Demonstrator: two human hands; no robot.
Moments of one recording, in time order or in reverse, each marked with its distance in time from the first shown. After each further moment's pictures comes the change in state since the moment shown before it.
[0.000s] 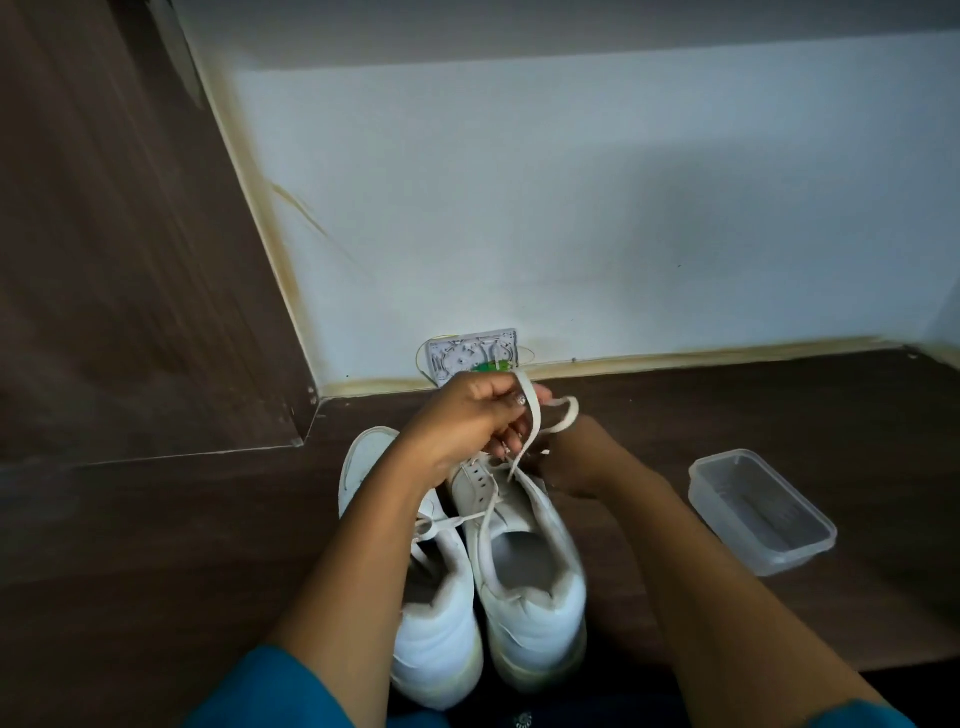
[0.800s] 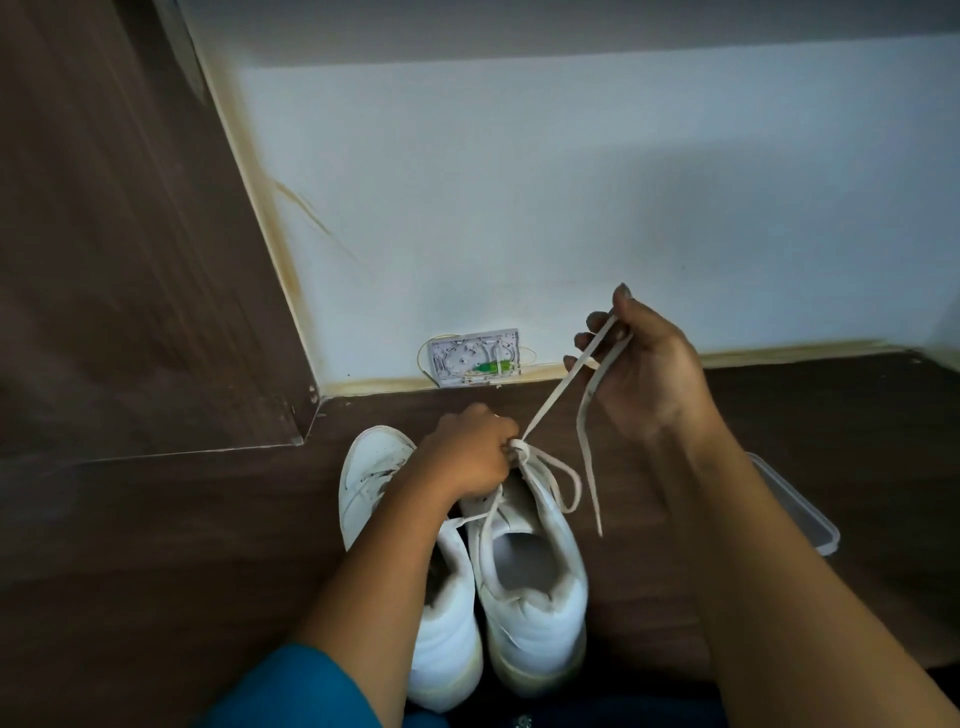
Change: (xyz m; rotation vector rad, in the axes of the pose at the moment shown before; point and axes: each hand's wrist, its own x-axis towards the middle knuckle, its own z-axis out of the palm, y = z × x) left_hand 0.014 -0.031 0.003 0.969 -0.054 -0.057; right_hand -0.006 -0.018 -0.068 1.644 0.446 0.078
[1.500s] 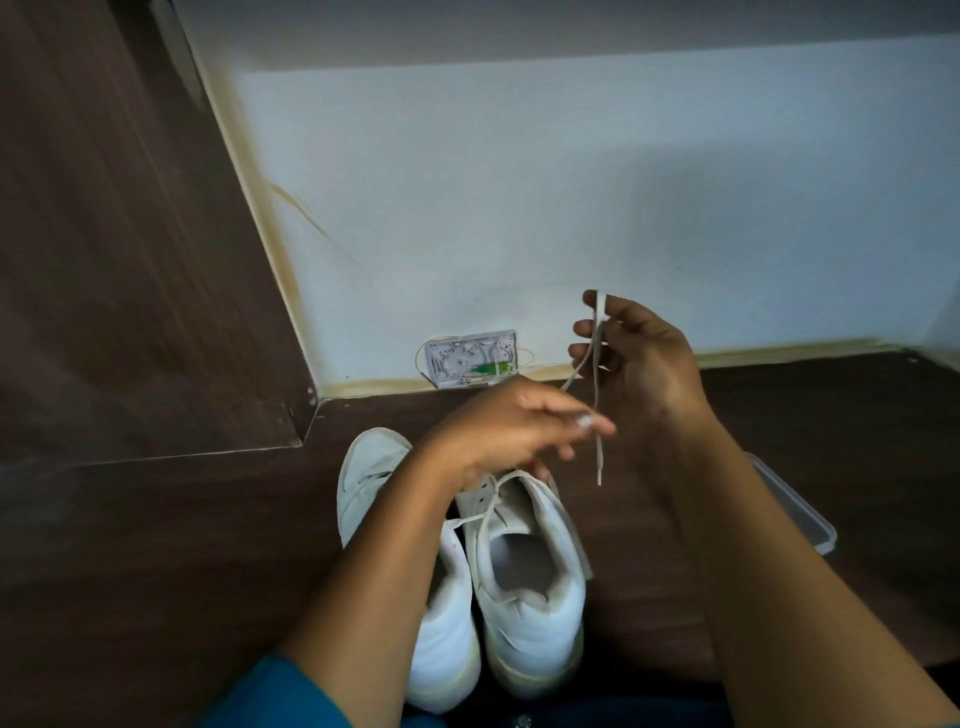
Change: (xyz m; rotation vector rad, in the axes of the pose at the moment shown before) left_hand -0.030 0.050 -0.038 -0.772 -0.156 0.183; right_hand 0.003 0.002 -0.008 -0.260 0.093 -0.082
